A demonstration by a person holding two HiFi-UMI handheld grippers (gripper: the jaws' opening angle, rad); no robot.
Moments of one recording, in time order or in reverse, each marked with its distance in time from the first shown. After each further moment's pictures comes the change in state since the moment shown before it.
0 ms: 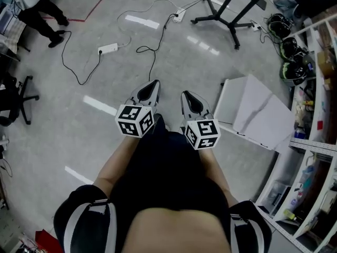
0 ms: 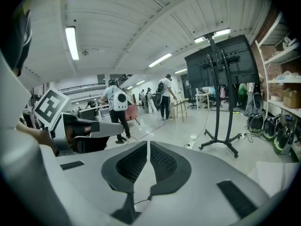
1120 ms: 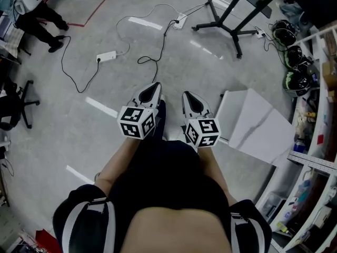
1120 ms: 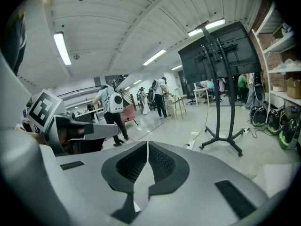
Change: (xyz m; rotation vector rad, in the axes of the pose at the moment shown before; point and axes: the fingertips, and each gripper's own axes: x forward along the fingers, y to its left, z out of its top) left arm 0.115 0.017 0.030 0.025 0.031 0.029; right arm 0.082 -0.097 0.033 0.073 0.020 0.017
